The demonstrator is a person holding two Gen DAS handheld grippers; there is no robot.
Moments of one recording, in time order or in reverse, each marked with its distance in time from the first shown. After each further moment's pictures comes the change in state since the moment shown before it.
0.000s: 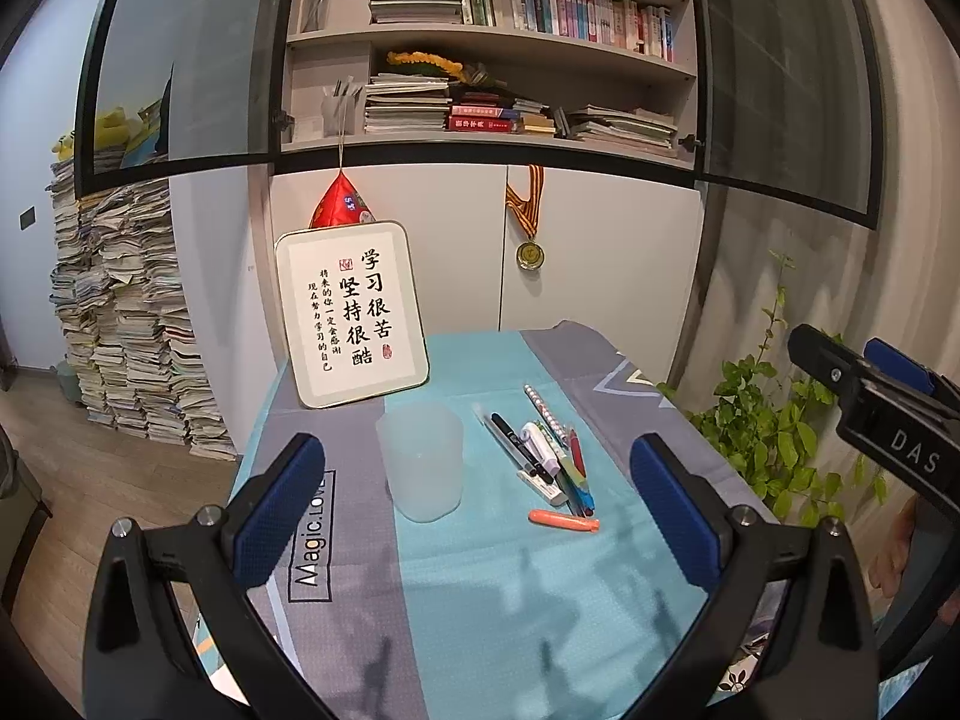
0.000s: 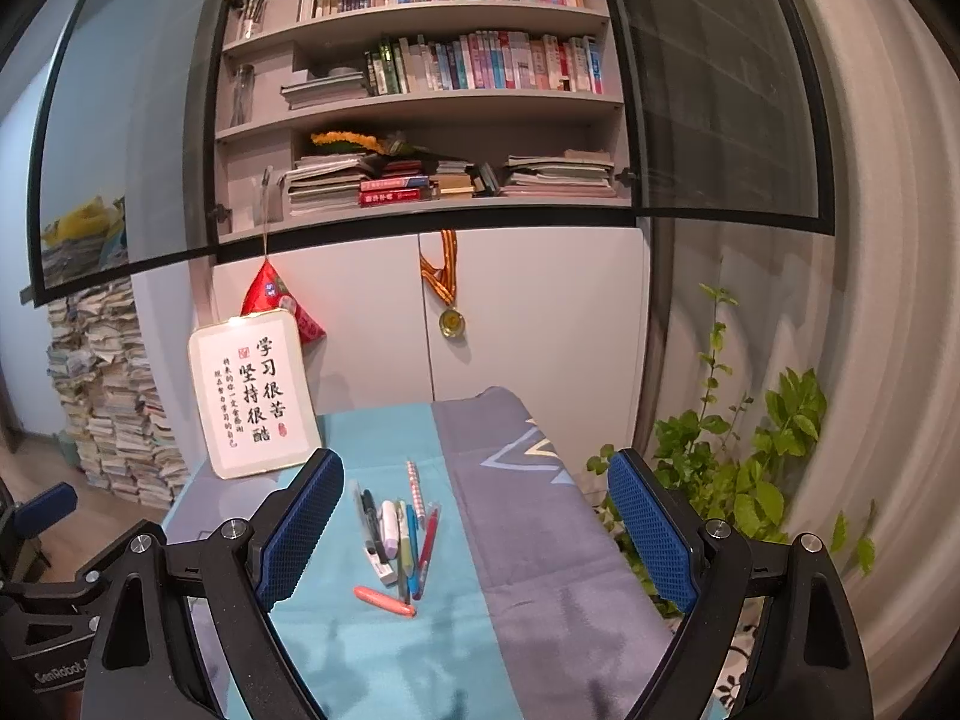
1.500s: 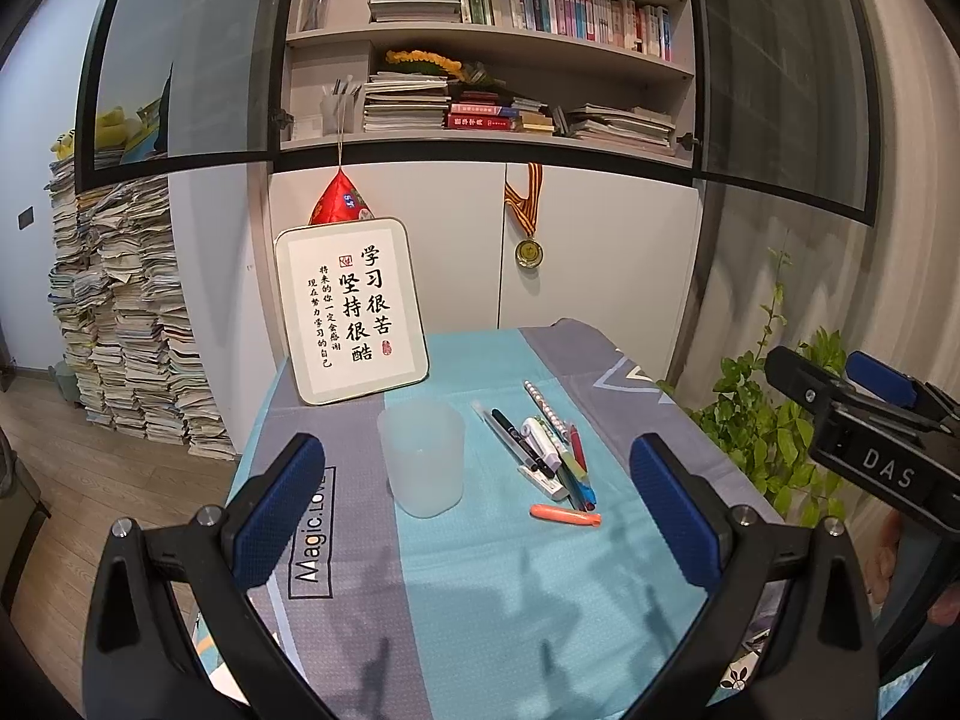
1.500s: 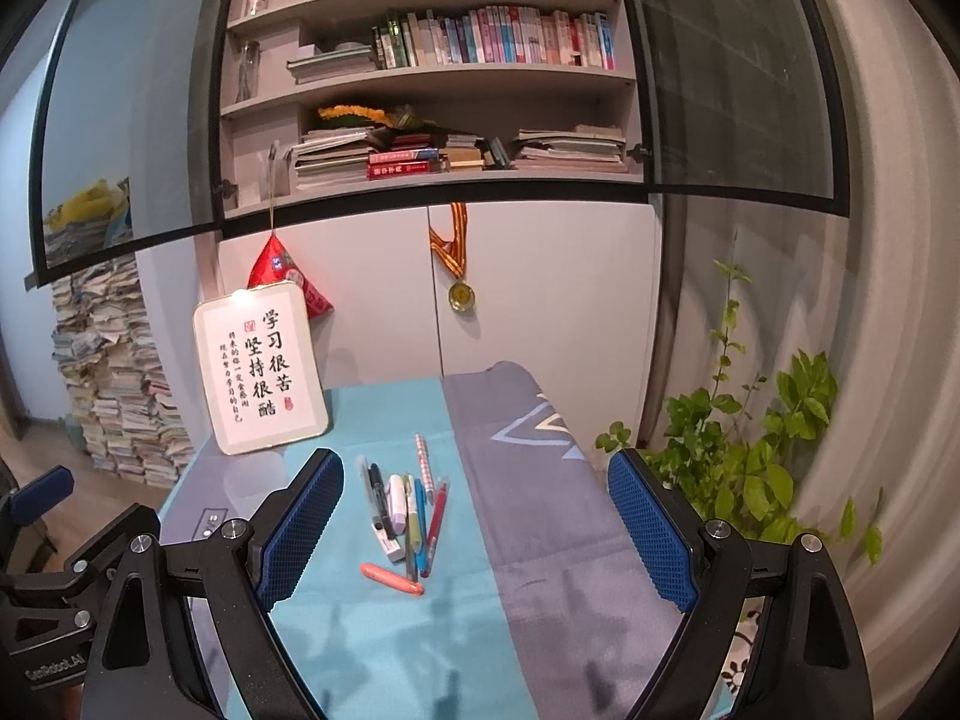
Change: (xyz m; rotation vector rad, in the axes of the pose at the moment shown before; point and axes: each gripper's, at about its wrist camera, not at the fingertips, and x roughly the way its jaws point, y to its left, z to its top) left arm 0.002 0.002 -0.005 0.002 0.000 -0.006; right arm 0.010 0.008 -0.012 -0.023 0.056 0.014
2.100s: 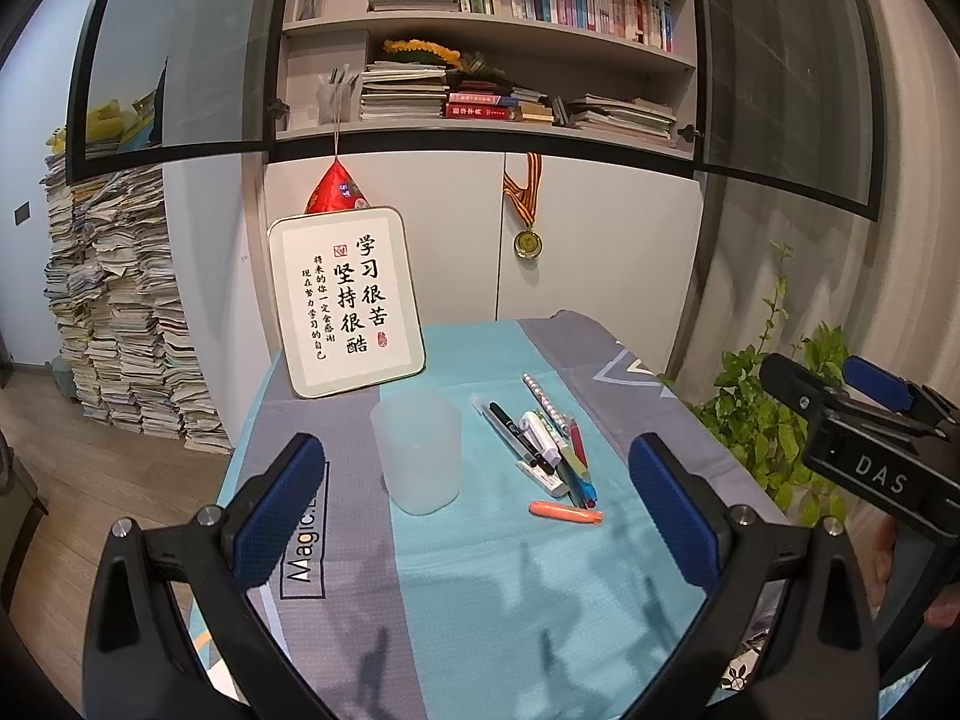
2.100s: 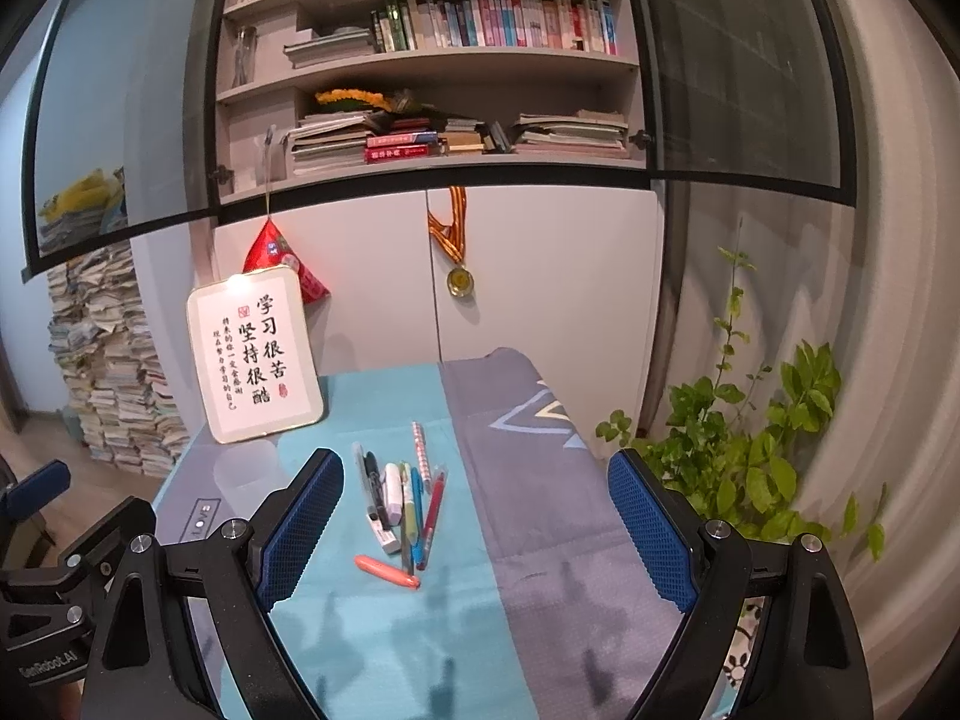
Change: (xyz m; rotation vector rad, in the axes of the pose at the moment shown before) left arm 0.015 -0.001 -0.004 -0.001 0.021 -0.005; right arm 0.014 -0.003 -0.006 -0.005 0.040 -0.005
